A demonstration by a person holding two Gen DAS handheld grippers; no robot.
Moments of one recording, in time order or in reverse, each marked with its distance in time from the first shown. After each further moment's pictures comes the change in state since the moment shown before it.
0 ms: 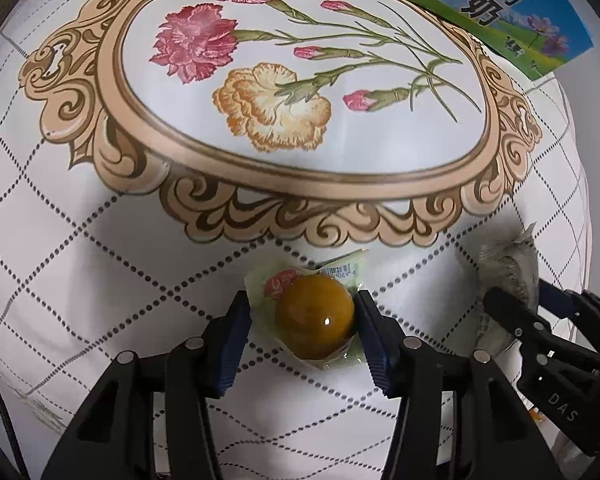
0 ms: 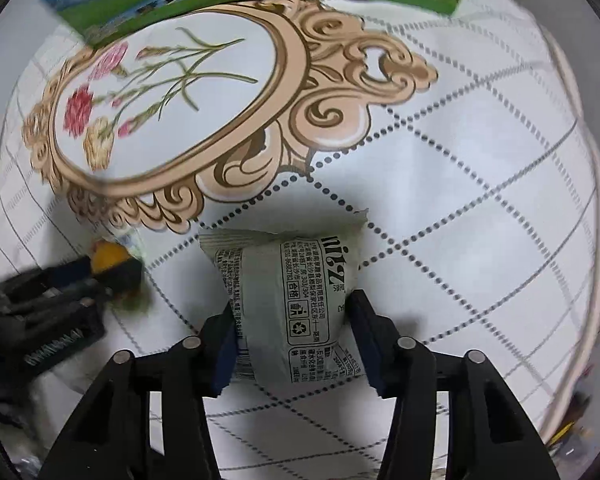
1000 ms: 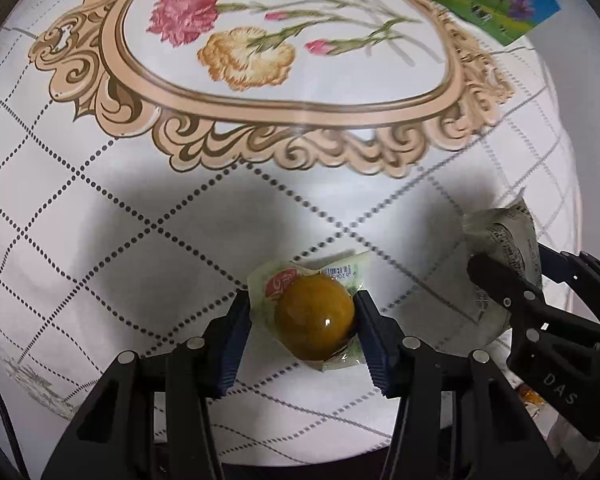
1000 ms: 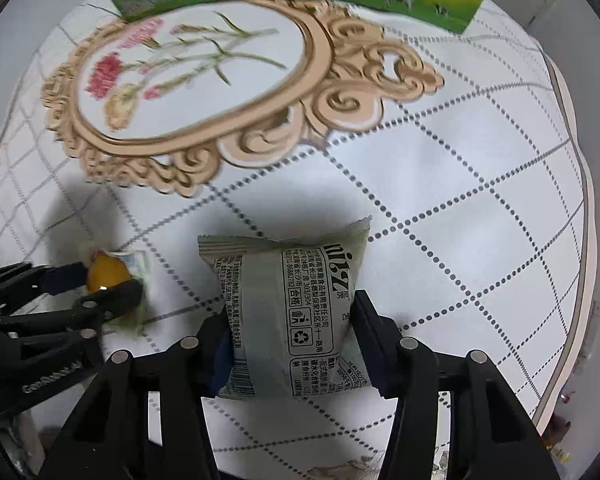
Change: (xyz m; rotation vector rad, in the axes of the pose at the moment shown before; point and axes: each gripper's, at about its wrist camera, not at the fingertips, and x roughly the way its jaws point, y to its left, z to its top) left arm -0.018 -0.030 -0.026 0.023 0.046 -0.029; right arm -0.031 0.044 -0.040 -0.069 -0.038 0.029
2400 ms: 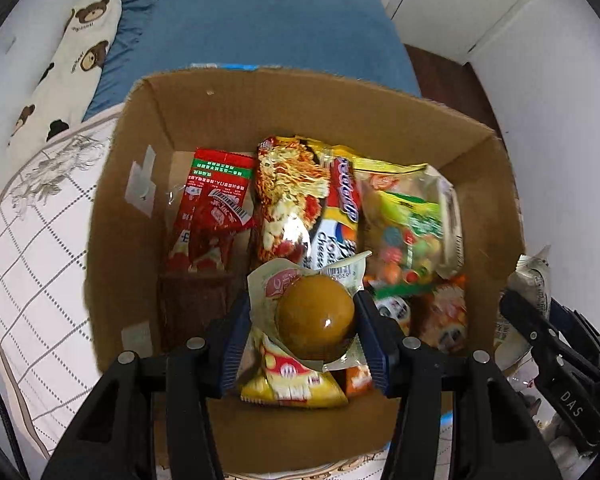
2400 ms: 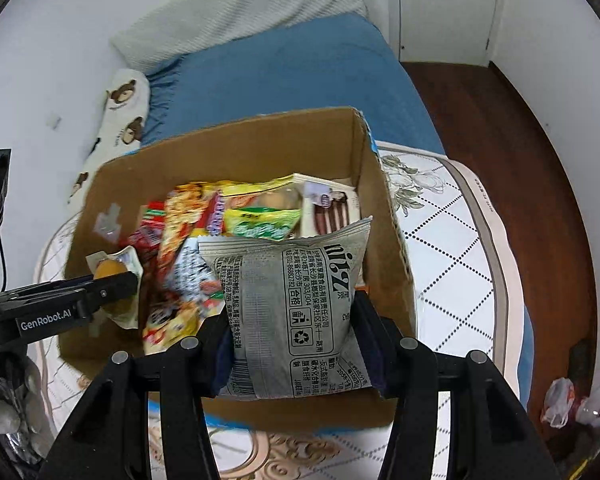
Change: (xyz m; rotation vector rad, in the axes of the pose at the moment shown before) left arm -0.106 -0.034 0.330 0.021 -0.156 -0.013; right arm -0.060 -0.138 0.314 0.226 -0.259 0.038
